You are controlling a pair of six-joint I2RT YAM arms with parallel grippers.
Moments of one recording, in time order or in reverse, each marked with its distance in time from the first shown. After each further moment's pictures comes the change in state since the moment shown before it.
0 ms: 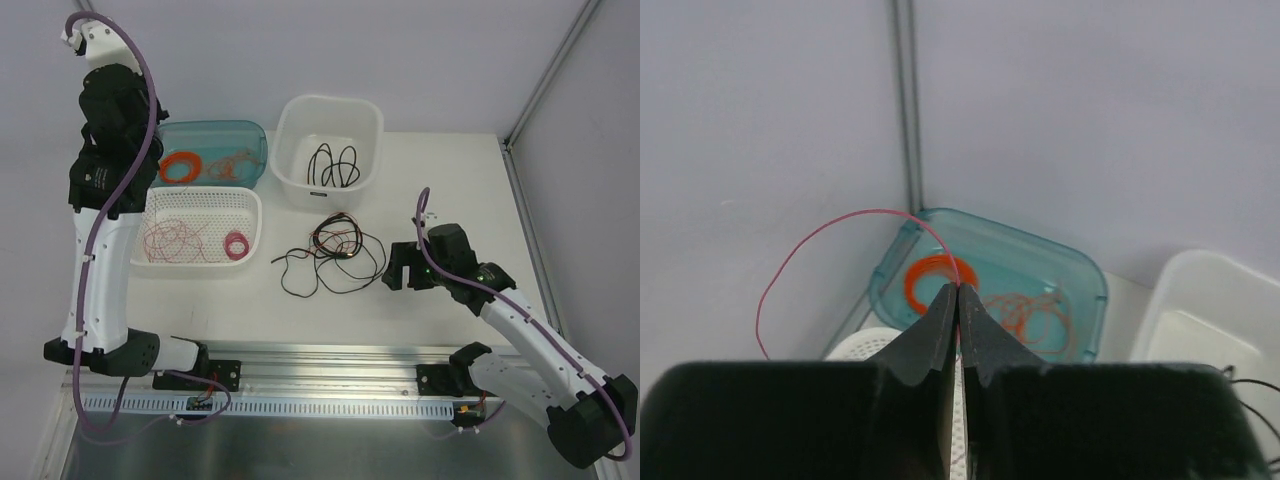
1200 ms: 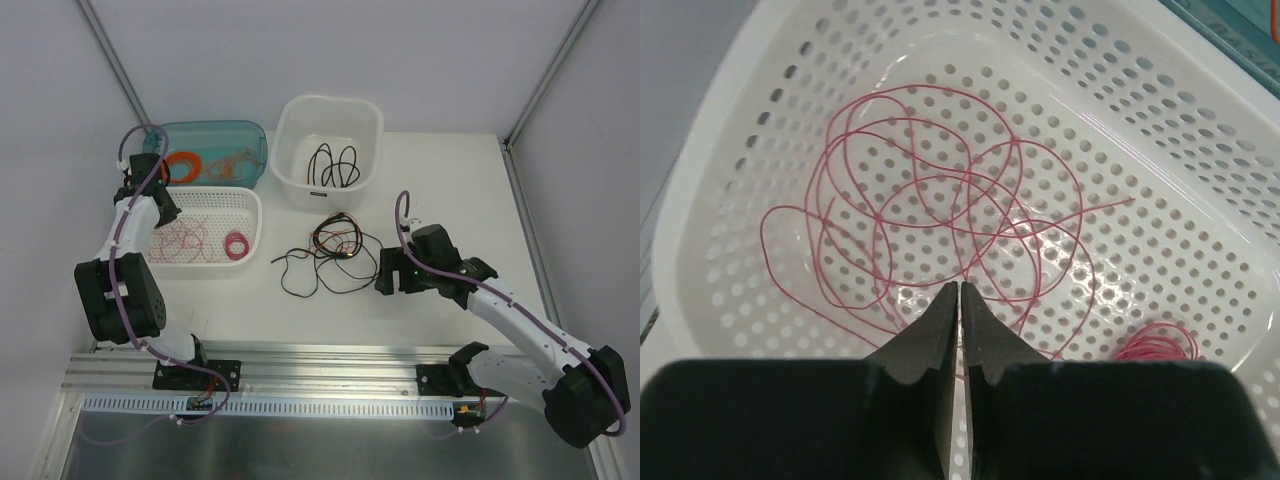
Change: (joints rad) left arm 0.459 0.176 -0.844 0.115 0.352 -0.232; right arm 0.045 0.110 -0.027 0.039 -0.003 0.001
